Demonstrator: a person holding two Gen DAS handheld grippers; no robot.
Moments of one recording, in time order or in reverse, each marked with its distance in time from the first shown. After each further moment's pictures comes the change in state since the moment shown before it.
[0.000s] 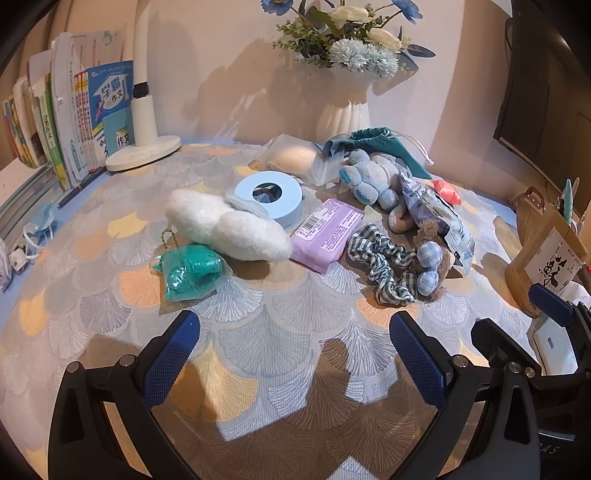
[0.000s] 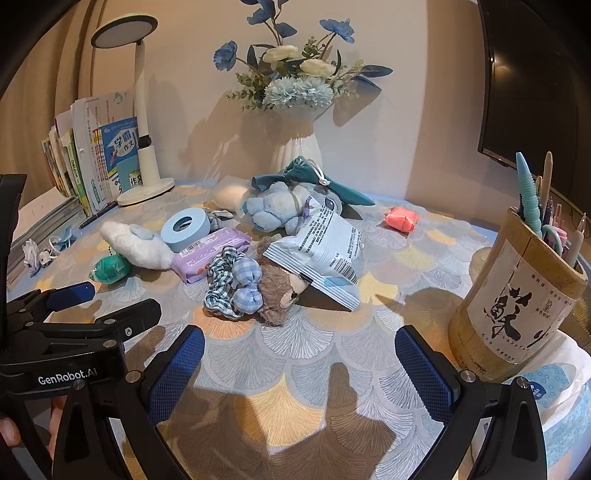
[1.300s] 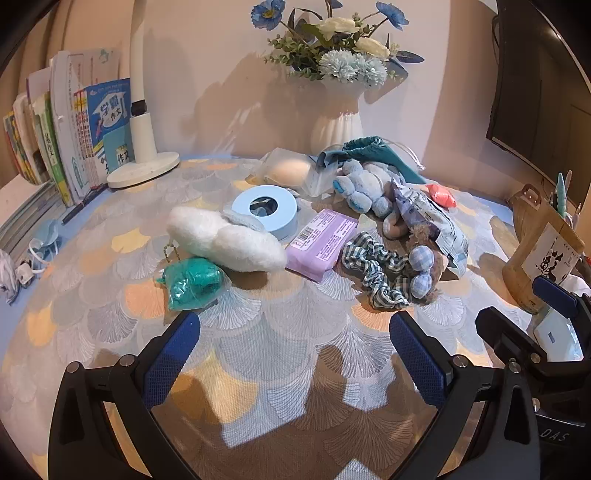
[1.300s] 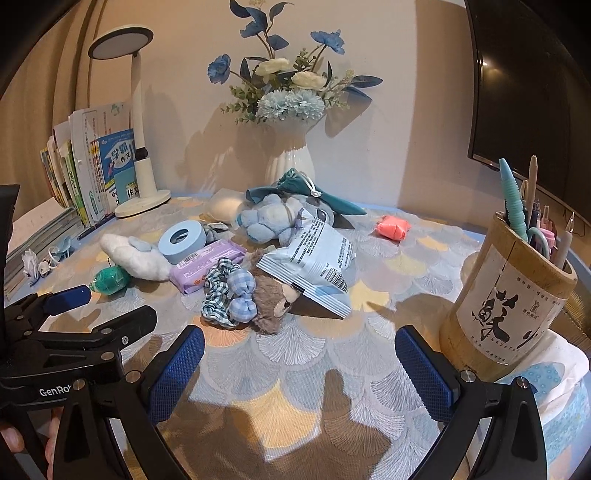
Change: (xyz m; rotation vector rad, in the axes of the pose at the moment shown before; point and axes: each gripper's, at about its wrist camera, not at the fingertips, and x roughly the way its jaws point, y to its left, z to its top) left arm -0.009 -0.004 0.000 0.043 -0.043 0.006; right arm -0.009 -0.005 0.001 0.017 -0.042 -0.020
